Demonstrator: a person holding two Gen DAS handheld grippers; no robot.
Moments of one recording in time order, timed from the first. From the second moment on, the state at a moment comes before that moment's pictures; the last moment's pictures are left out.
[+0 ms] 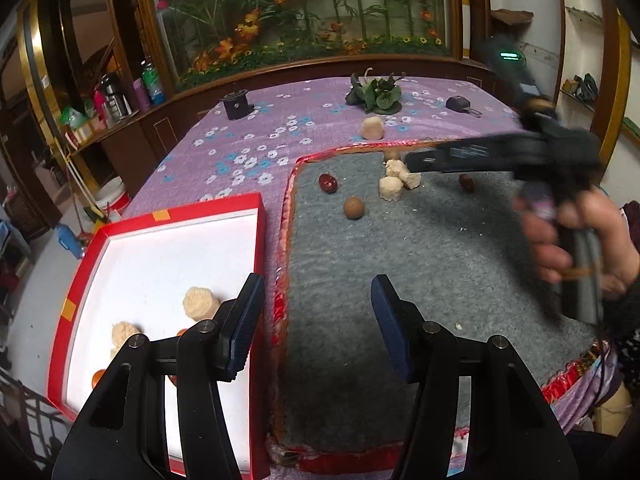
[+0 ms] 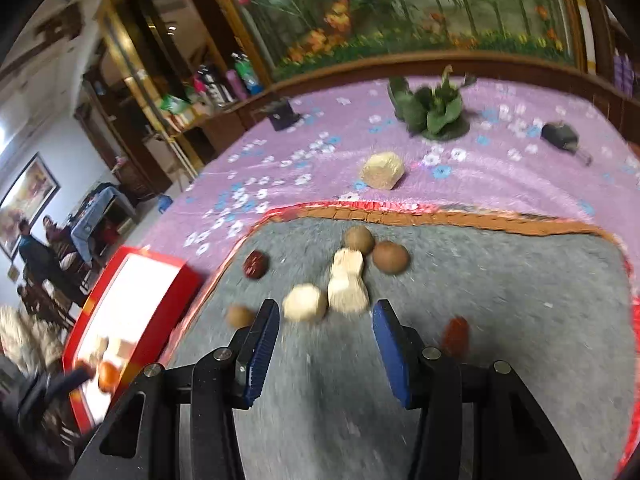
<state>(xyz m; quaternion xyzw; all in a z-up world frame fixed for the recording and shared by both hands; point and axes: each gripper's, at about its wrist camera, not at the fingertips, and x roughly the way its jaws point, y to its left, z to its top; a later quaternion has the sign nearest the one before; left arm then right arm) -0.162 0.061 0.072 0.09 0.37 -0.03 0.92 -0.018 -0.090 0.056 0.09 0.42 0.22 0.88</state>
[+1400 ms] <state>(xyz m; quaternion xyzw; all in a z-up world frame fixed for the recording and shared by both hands) -0.043 -0.015 0.058 0.09 0.40 -0.05 0.91 0.016 -0.186 0.071 0.31 0.36 0.27 0.84</state>
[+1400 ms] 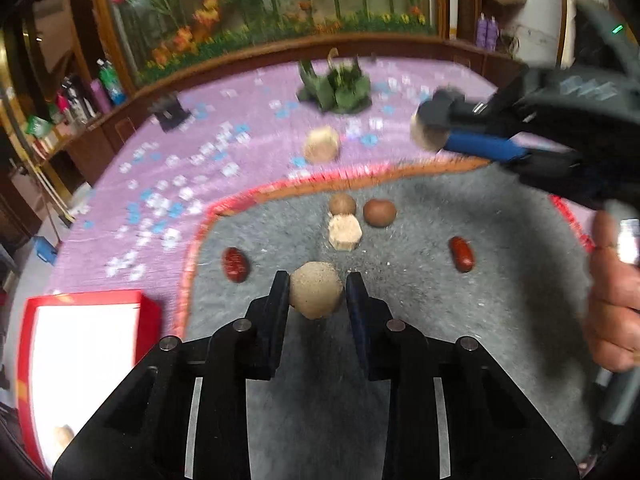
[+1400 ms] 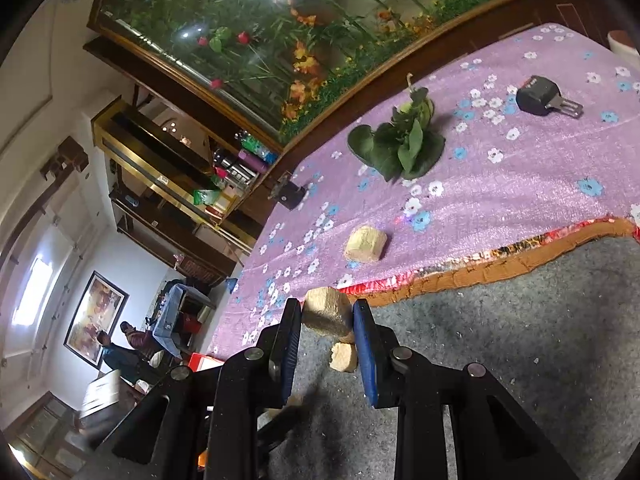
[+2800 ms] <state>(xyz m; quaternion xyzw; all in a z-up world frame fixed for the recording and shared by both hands) -0.192 0.200 0.095 -0.02 0.28 0.15 0.95 -0.113 0.071 0.081 0.11 0.37 0.43 0.82</state>
